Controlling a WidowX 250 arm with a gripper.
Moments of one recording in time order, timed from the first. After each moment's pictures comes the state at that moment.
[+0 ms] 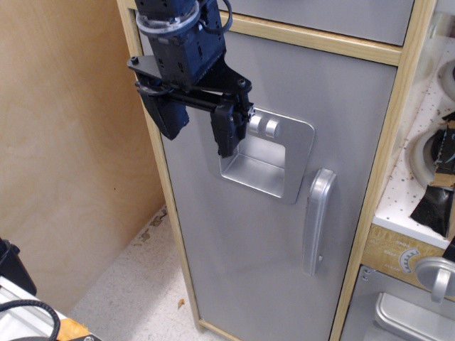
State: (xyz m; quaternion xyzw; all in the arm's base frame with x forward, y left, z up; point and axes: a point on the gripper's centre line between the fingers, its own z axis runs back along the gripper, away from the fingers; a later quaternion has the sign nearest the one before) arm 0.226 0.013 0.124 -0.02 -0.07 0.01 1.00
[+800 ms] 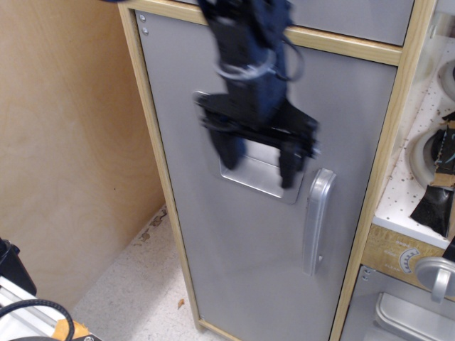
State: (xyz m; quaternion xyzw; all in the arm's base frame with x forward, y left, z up) arm 0.253 -0.037 0.084 -0.04 -0.06 0.00 1.00
